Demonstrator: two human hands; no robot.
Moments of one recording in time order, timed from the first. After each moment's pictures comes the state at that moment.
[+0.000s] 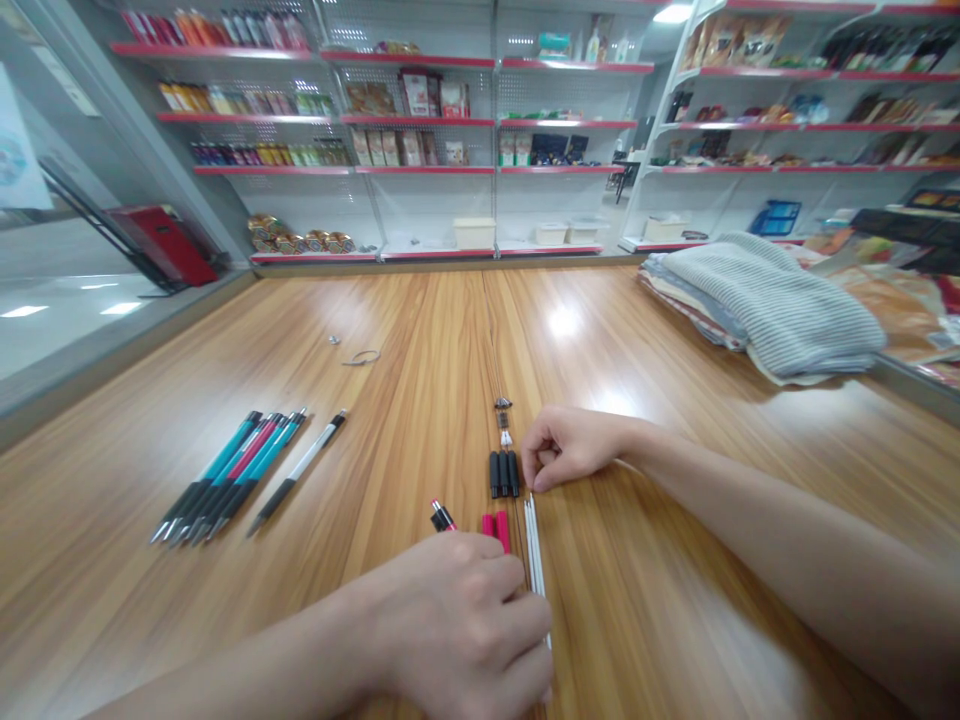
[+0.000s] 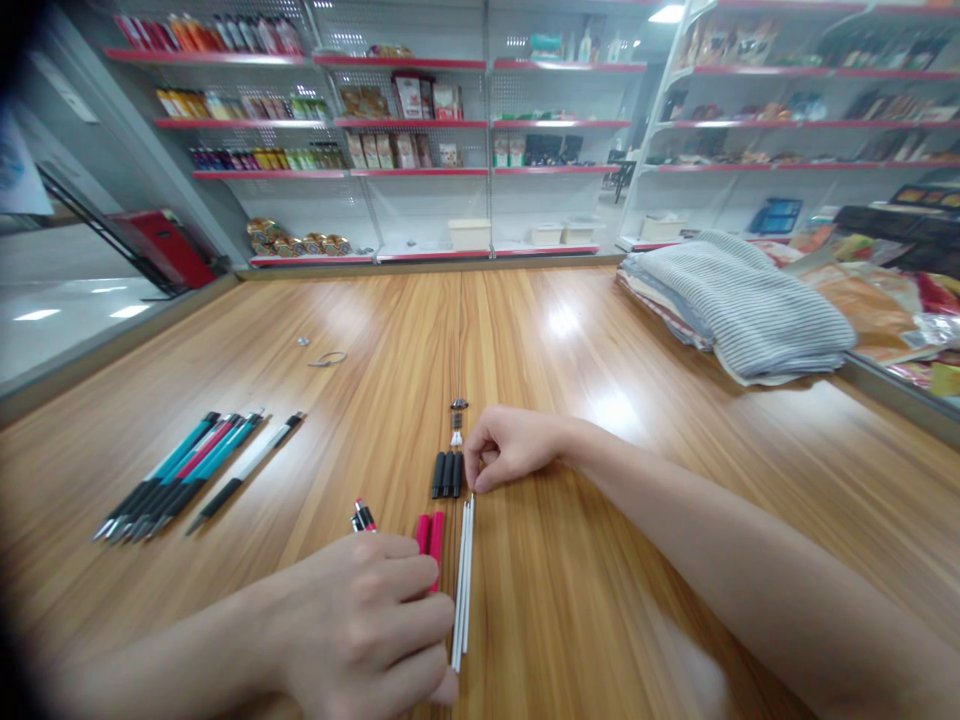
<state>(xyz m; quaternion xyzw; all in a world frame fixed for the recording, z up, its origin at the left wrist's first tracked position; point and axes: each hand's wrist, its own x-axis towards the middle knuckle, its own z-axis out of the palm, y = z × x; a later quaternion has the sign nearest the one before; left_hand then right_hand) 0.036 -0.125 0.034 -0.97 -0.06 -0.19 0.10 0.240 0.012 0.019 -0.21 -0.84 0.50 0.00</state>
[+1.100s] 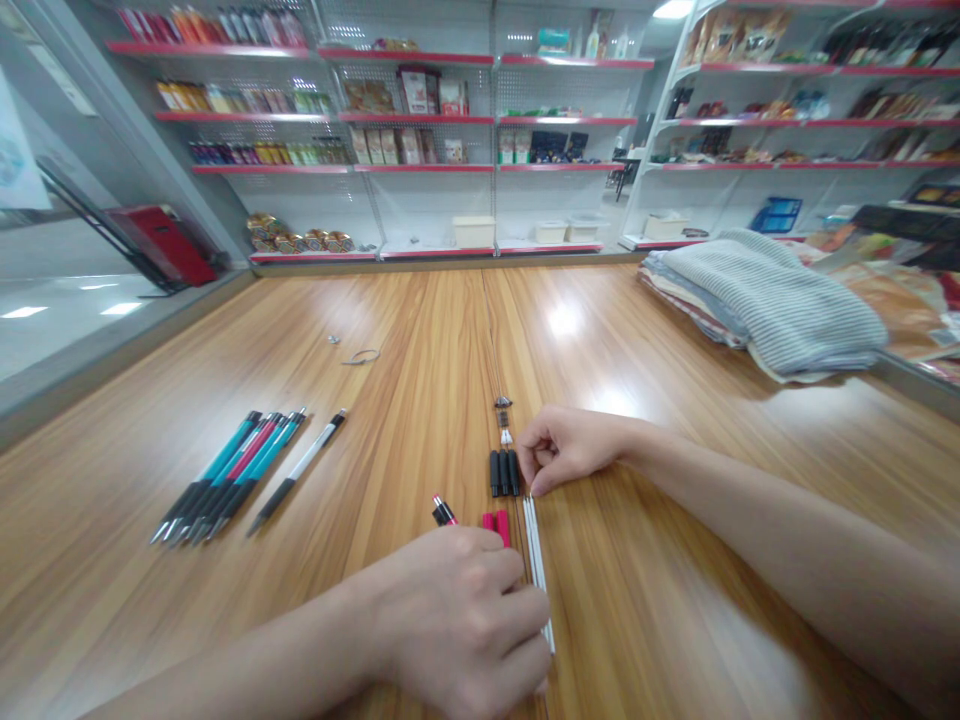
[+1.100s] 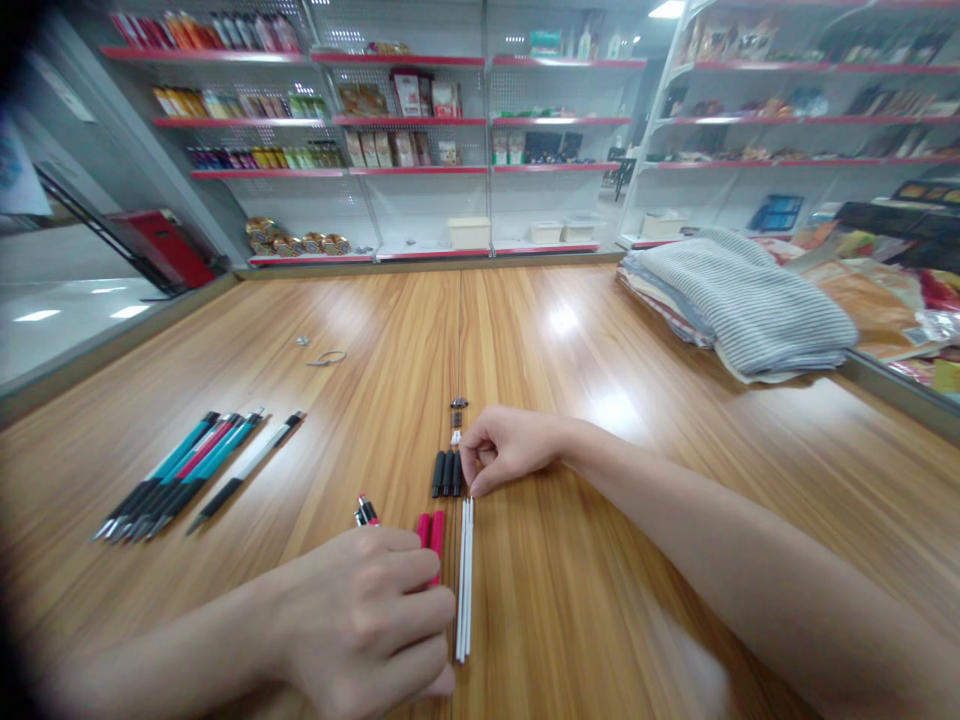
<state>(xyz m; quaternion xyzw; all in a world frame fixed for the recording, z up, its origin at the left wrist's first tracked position) 0.033 -0.122 0.030 -0.97 -0.06 -0.19 0.10 0.238 0.008 0.020 -0.21 -0.84 0.51 0.02</state>
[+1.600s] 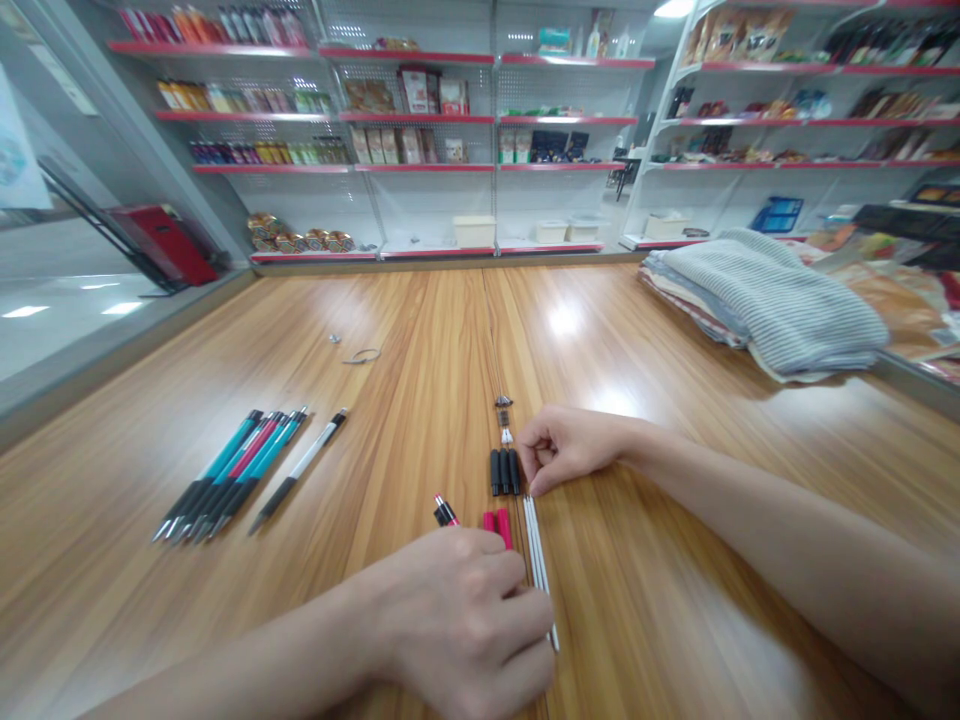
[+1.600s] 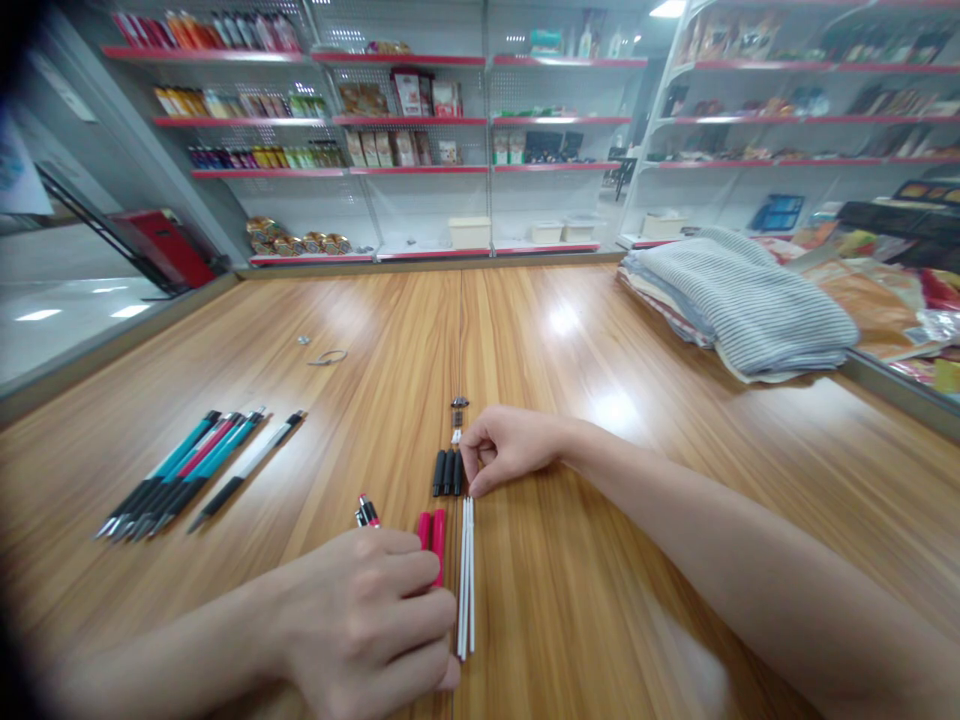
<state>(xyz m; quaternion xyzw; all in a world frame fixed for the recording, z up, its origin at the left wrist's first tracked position) 0.034 -0.123 0.032 -0.98 -0.05 -0.19 0.07 0.237 0.008 0.018 -0.22 -0.83 0.51 0.02</state>
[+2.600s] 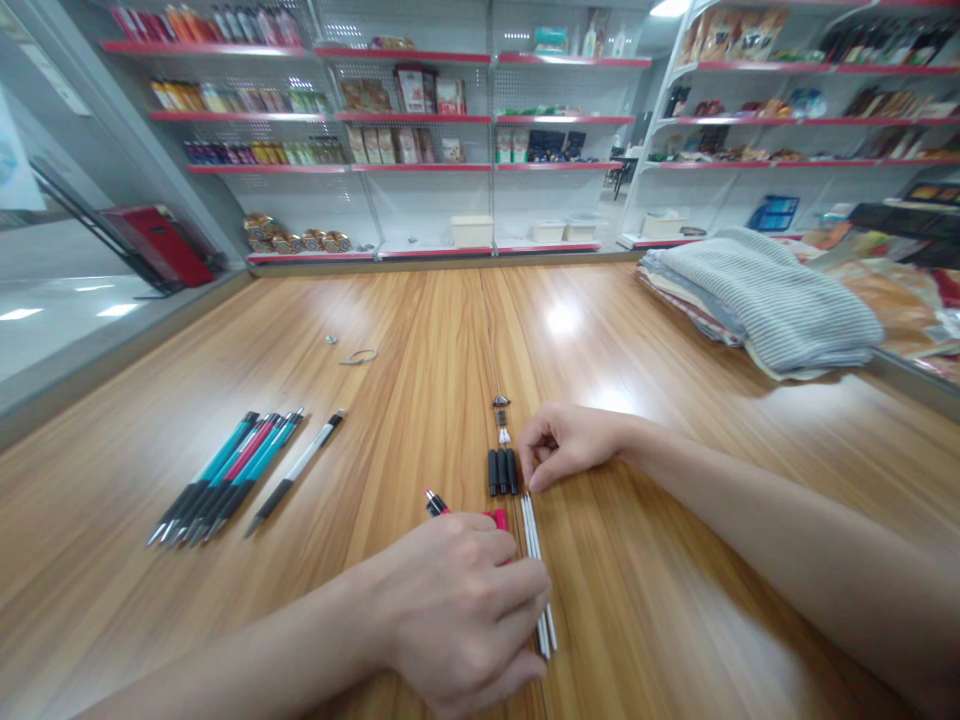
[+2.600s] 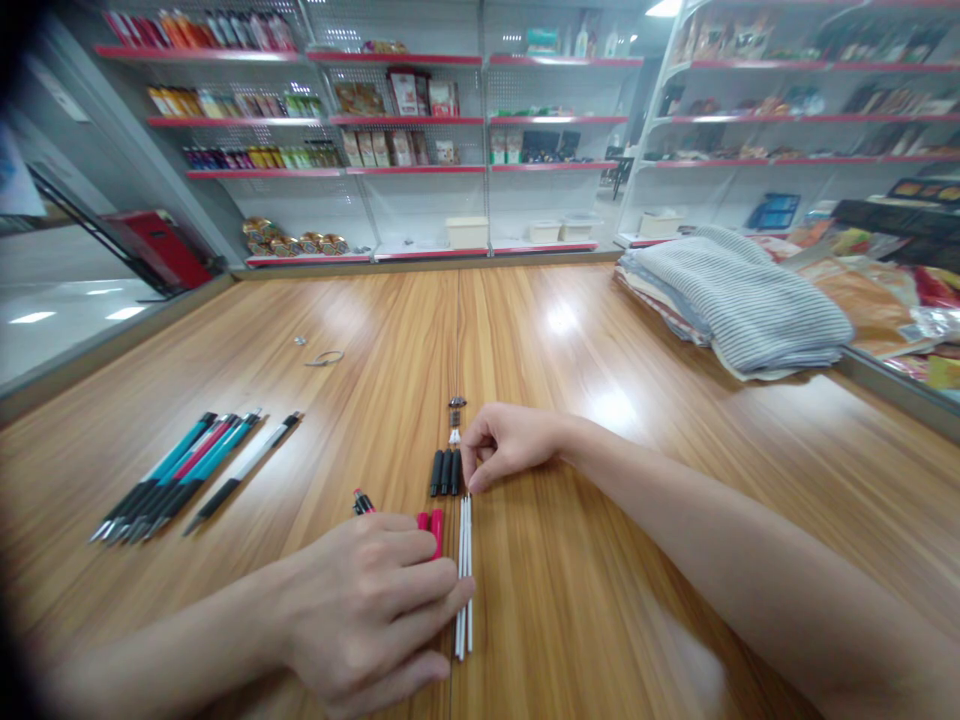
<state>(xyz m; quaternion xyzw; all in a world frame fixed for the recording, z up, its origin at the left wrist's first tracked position) 0.032 -0.119 0.030 -0.99 -0.10 -0.14 0.00 0.240 0.013 0.013 -0.20 -0.82 0.54 0.02</state>
